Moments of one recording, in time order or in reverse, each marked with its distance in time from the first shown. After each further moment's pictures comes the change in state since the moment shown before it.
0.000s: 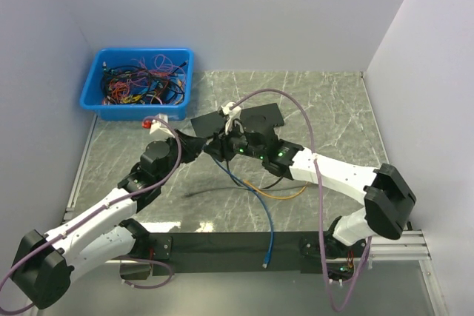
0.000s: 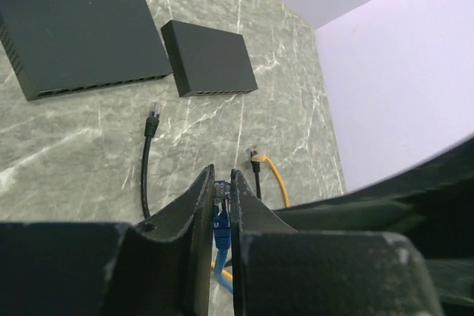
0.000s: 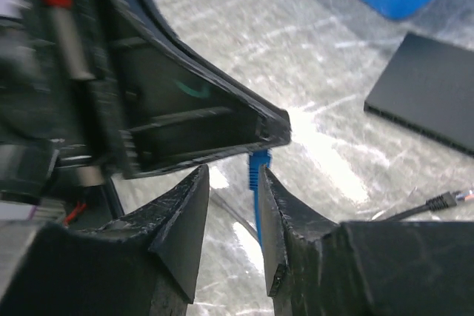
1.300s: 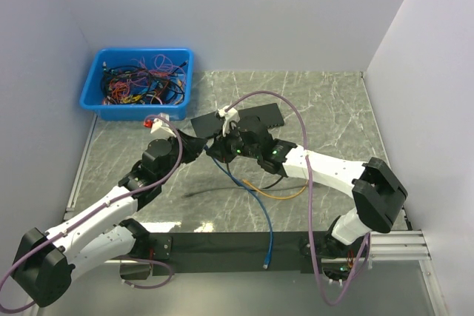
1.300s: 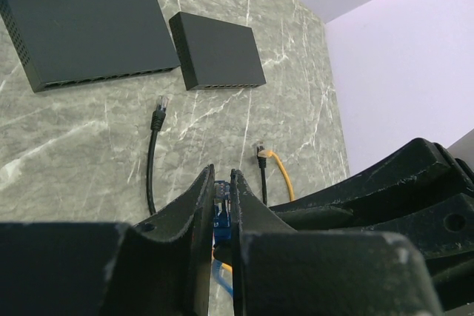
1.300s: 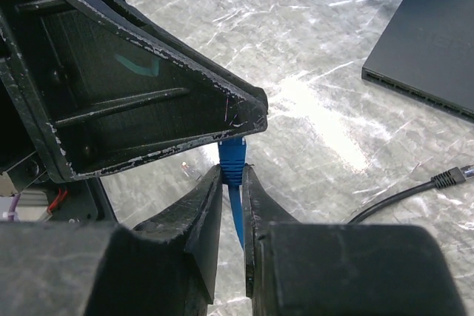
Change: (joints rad) left arm 0.000 0.018 0.023 -0.046 0.003 -0.007; right arm -0.016 0.070 0.010 -0.041 -0.011 0.003
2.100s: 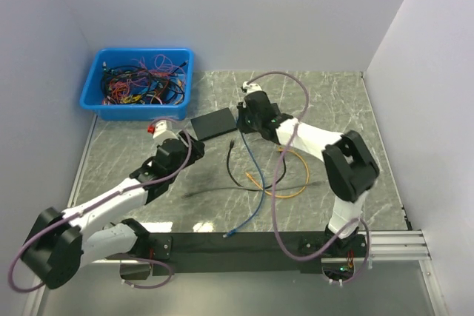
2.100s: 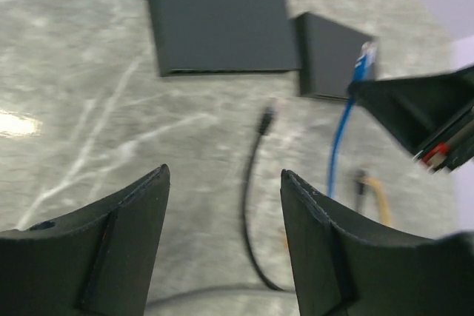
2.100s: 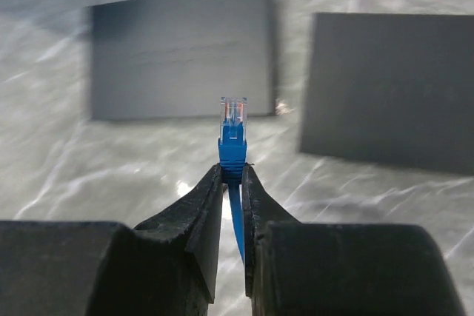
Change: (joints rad) left arm 0.000 0.117 -0.011 -0.096 -0.193 -0.002; right arm -0.253 0.242 0.176 -0.149 0.254 0.062
